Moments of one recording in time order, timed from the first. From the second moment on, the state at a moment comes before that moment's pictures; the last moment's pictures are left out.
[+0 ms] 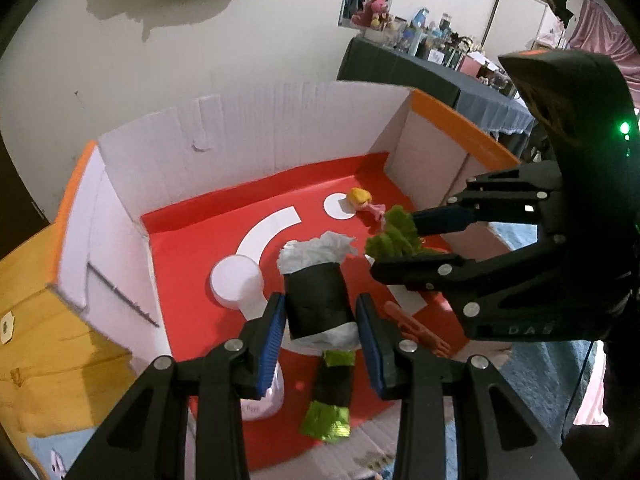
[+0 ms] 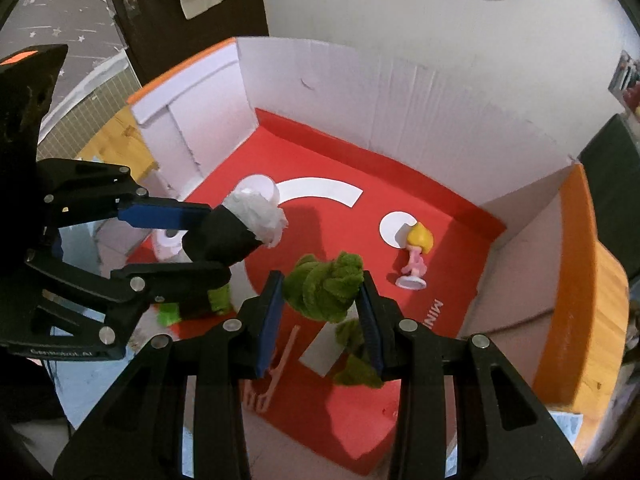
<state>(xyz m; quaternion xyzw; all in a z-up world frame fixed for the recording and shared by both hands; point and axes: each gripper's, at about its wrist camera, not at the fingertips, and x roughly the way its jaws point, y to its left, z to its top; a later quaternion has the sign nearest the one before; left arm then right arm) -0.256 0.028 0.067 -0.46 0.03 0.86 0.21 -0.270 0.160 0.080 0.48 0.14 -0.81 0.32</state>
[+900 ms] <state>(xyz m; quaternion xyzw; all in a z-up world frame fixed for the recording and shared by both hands) -0.276 0.028 0.032 -0.51 0.03 0.84 0.21 -0.281 0.149 0.051 0.52 0.19 -0.77 0.31</state>
